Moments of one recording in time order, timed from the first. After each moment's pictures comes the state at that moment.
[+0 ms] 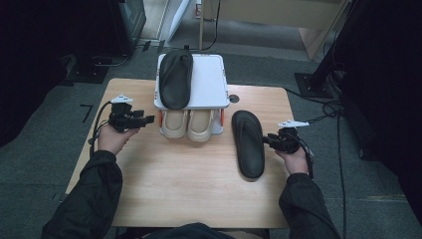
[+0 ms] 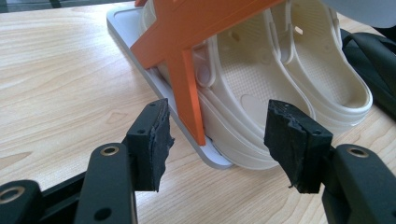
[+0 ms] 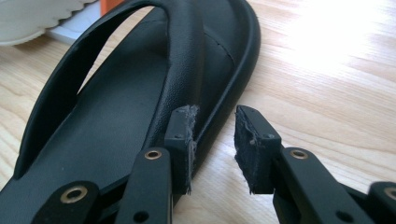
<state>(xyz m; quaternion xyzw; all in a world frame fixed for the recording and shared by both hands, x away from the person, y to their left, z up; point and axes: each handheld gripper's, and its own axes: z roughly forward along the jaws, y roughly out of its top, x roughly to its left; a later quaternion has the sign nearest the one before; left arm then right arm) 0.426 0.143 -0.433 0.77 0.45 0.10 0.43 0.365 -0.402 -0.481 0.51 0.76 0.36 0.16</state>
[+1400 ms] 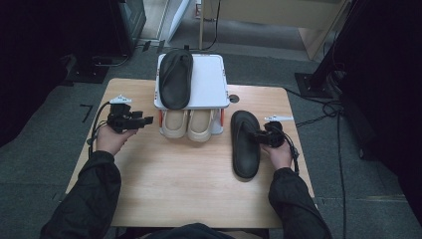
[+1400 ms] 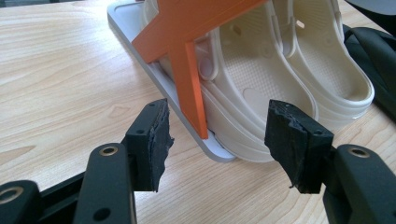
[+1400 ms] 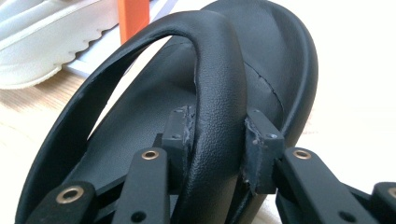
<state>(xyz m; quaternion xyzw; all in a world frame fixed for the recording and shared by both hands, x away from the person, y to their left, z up) 0.425 0.147 -0.434 0.78 0.45 0.10 0.43 0.397 -0.366 -0.494 0.53 0.74 0.38 0.12</state>
